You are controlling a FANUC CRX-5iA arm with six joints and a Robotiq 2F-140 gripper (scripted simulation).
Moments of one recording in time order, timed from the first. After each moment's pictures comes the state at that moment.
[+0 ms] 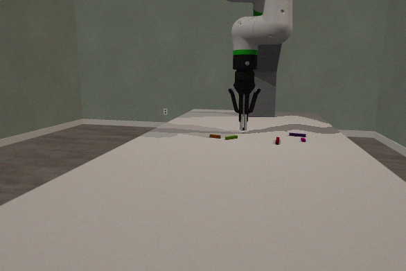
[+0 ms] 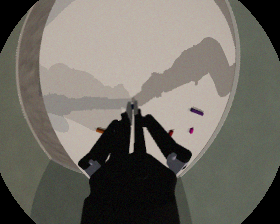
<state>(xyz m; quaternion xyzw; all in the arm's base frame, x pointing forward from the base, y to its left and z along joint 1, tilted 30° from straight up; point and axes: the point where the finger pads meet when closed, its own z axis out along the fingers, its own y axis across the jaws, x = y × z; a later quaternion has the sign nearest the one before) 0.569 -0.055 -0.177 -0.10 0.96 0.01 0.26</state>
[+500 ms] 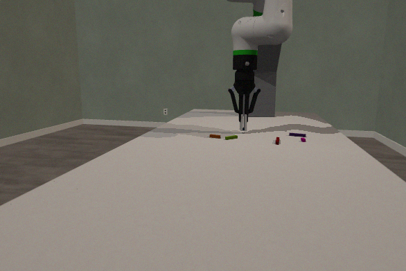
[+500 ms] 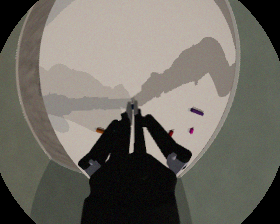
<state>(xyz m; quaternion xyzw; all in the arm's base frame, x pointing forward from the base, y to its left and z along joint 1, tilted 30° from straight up) 0.570 -0.055 -0.178 -0.10 0.96 0.01 0.26</state>
